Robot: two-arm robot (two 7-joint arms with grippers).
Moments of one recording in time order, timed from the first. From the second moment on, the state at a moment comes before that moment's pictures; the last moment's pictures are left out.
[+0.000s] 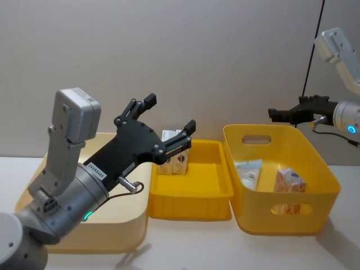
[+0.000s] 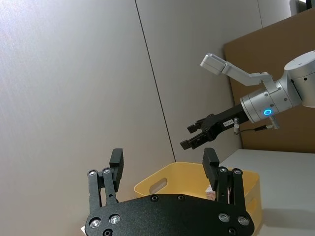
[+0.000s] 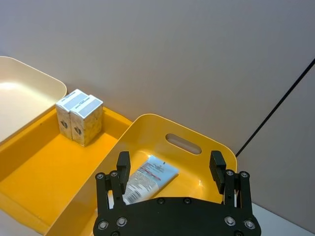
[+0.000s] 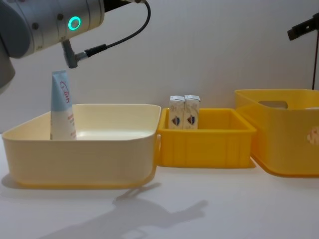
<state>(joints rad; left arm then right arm) -0.44 0.26 0.39 -1.68 -0.33 -0.04 -0.36 0.92 0.46 -0.35 -1.18 0.25 0.66 0.42</state>
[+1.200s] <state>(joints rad) -0.44 0.26 0.39 -1.68 -0.33 -0.04 -0.36 0.92 0.46 -0.35 -1.19 0.25 0.66 0.42</state>
